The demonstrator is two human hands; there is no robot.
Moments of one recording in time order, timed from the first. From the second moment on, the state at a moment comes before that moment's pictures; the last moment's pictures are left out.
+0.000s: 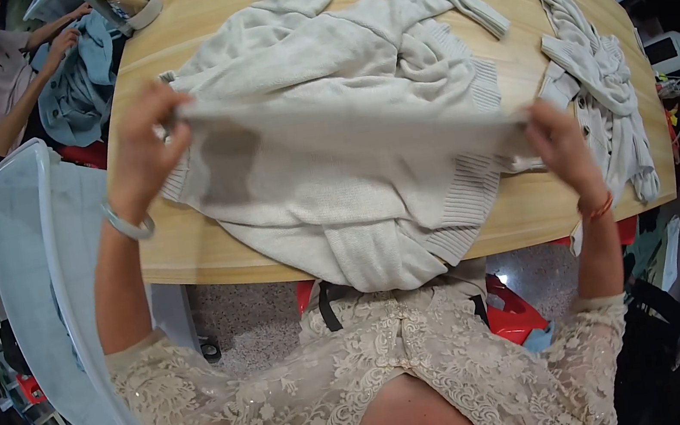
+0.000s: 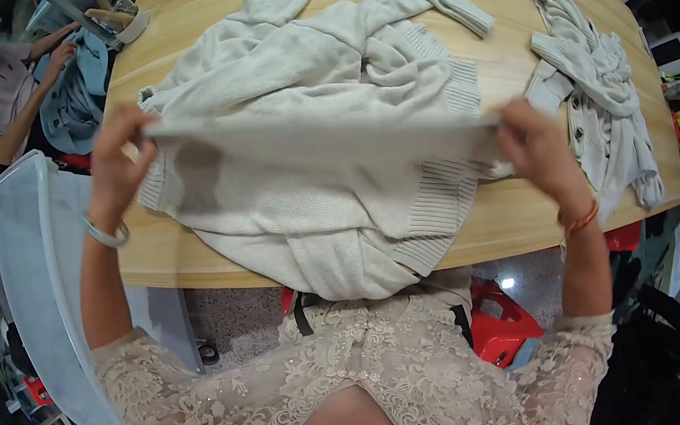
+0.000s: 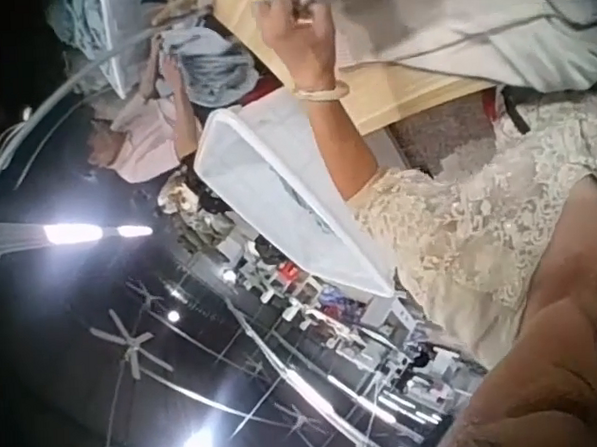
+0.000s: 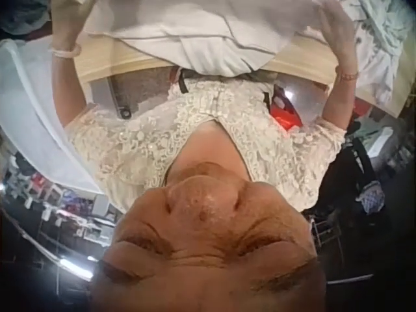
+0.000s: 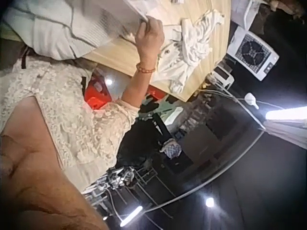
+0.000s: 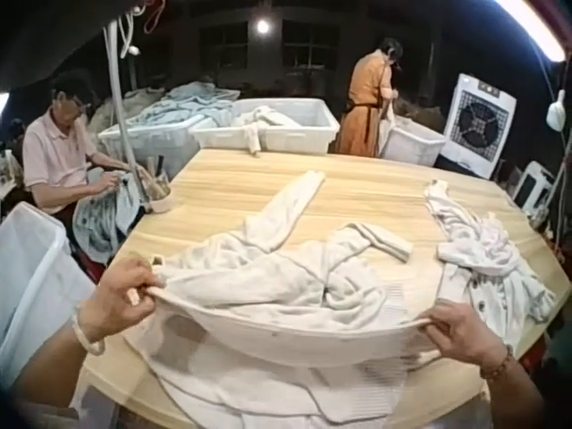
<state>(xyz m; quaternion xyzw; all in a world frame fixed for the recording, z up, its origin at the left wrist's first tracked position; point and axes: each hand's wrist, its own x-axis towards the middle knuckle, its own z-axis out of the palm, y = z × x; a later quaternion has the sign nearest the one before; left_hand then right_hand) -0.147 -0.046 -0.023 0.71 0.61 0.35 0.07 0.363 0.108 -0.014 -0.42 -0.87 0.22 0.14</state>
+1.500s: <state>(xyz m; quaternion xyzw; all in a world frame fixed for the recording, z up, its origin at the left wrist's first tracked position) -0.081 -0.116 -0.078 0.41 0.60 0.55 0.40 0.436 0.107 -0.049 -0.44 -0.63 0.54 0.35</state>
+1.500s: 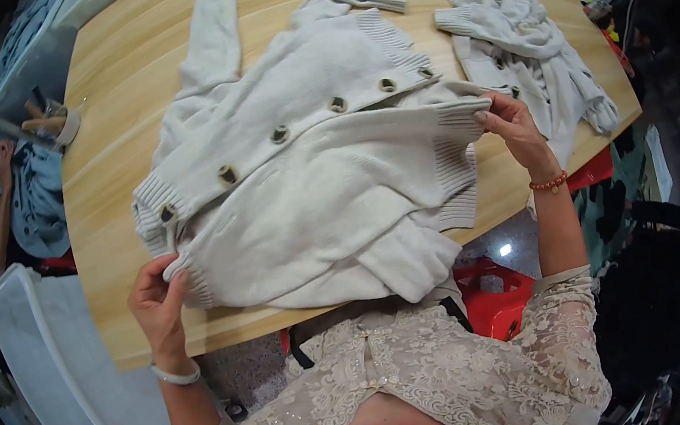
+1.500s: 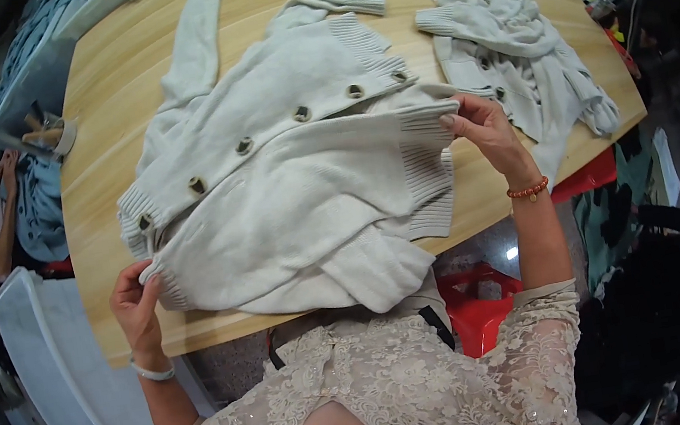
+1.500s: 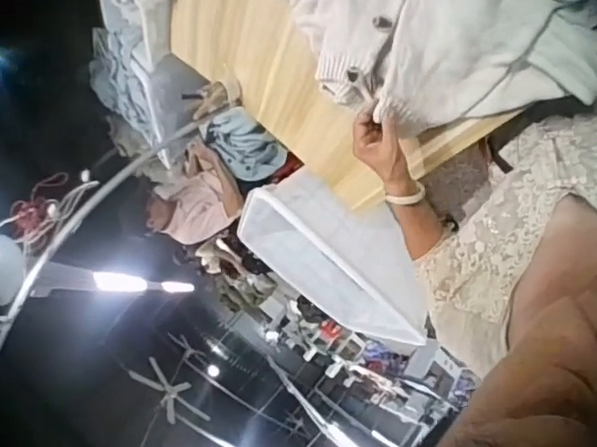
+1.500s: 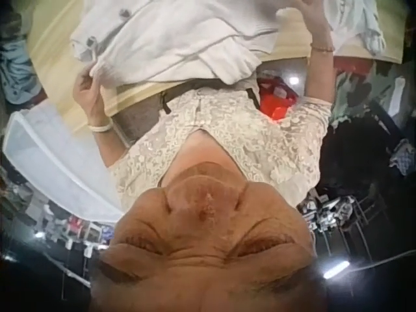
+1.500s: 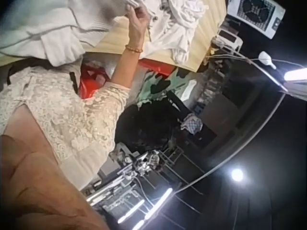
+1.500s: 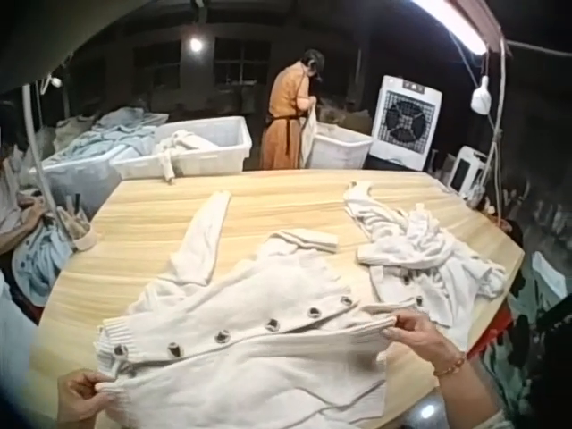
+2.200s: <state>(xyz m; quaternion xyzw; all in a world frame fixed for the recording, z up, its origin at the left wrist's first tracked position) -0.057 -0.086 -0.073 0.48 0.55 0.56 0.39 0.145 0.025 -0.042 -0.19 -0.81 0.49 0.27</state>
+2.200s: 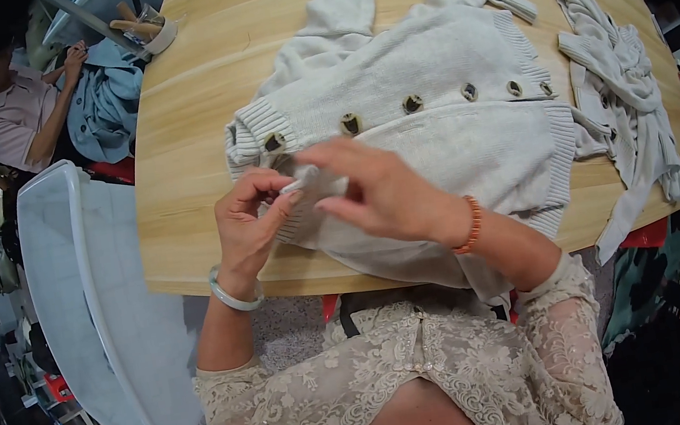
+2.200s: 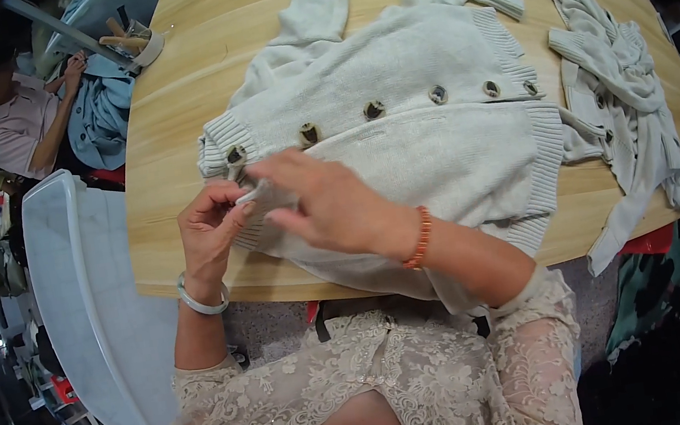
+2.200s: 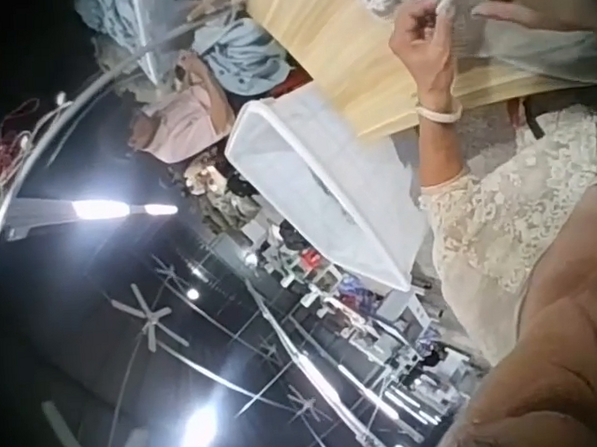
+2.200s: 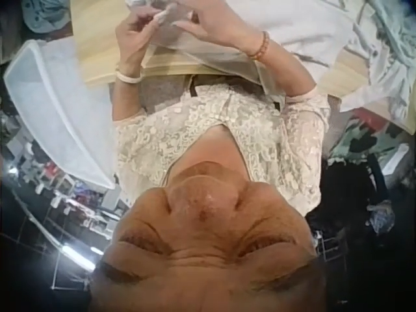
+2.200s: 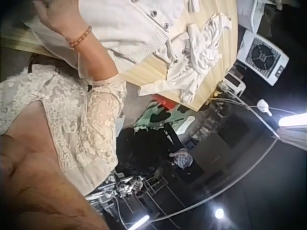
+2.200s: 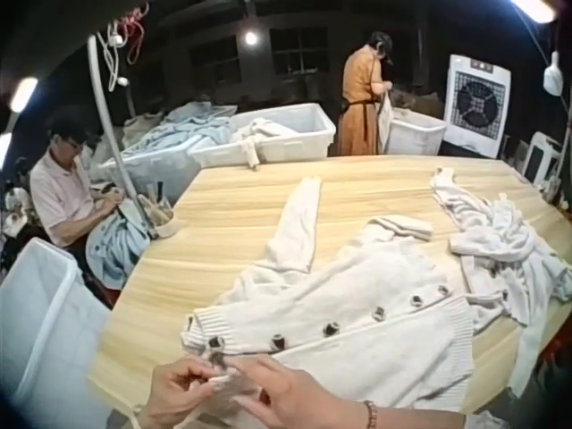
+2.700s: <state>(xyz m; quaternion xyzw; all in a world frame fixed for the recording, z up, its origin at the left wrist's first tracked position) -0.057 -0.056 -0.058 0.54 0.64 0.52 0.17 0.121 0.019 -0.074 -0.23 -0.82 0.46 0.24</state>
